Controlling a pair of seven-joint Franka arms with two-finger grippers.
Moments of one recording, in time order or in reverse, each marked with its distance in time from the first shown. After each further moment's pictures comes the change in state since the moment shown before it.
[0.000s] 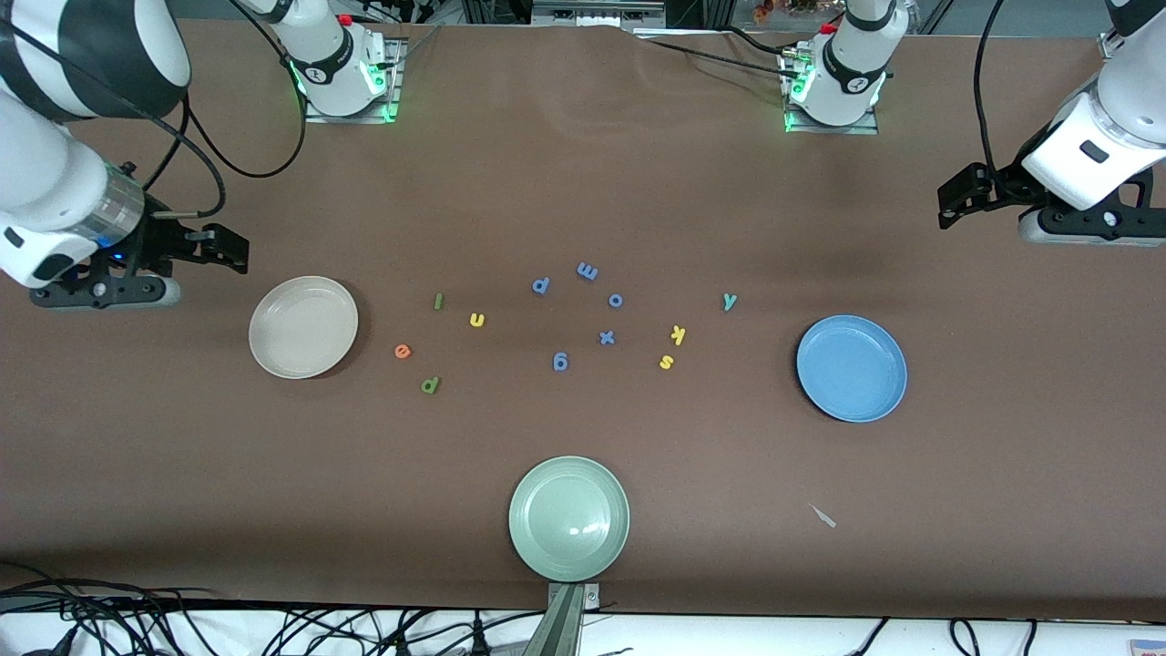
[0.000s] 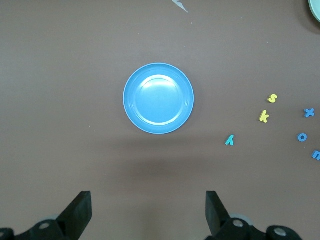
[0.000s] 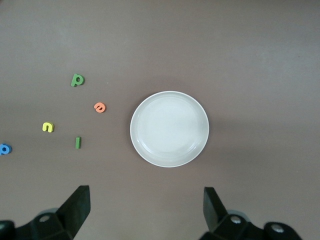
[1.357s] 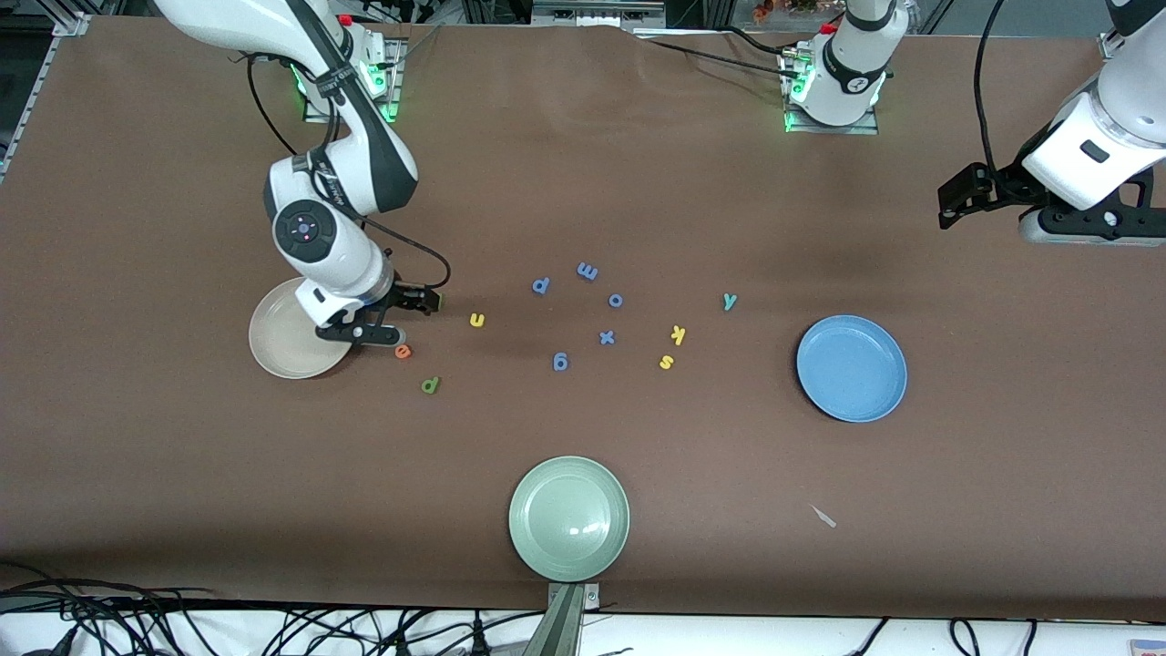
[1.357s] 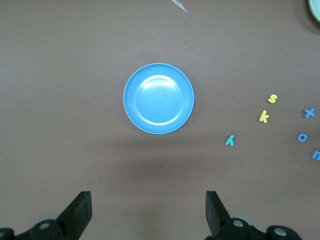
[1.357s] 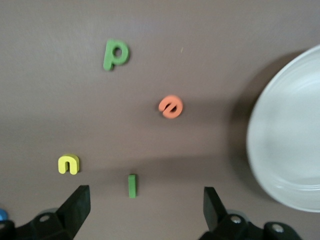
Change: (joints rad) left arm 0.000 0.000 0.000 0.001 0.000 0.000 0.000; right arm 0.134 0.213 0.142 -0.447 0.033 0.684 0.440
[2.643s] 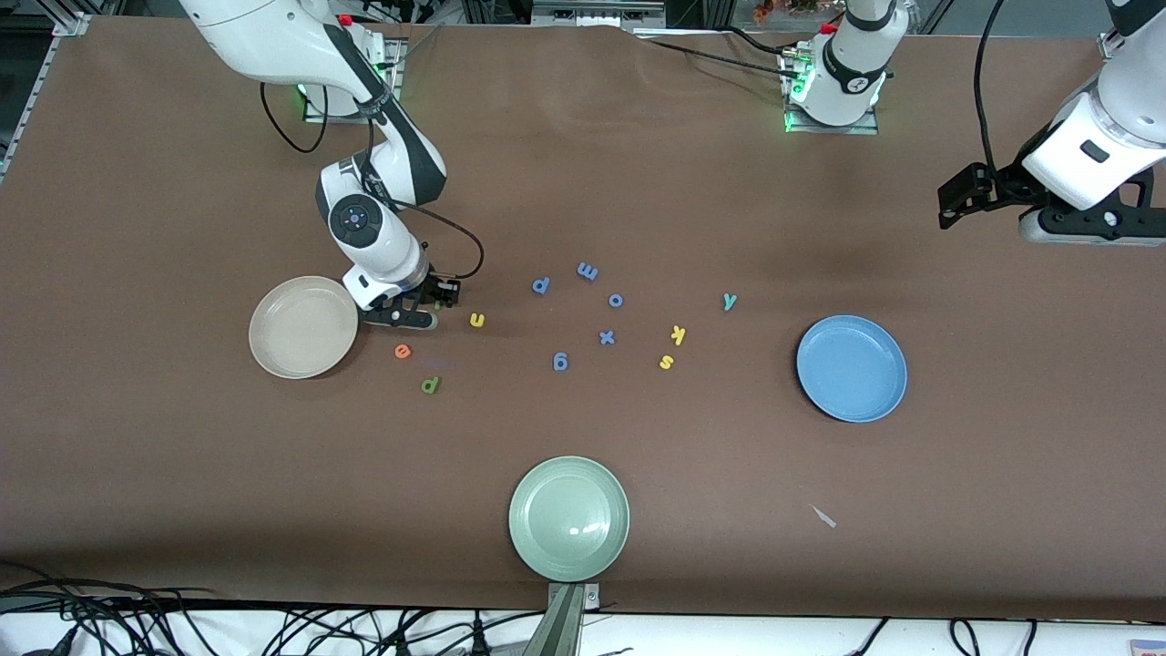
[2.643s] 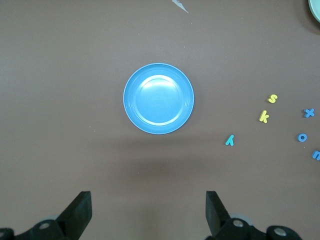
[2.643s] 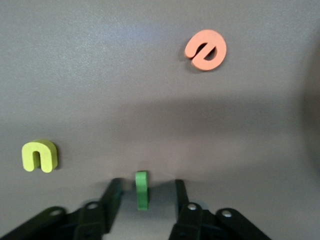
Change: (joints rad) left arm 0.000 0.000 0.000 0.000 0.000 0.000 0.000; right arm 0.013 0.091 0.037 -0.127 0.000 0.250 0.069
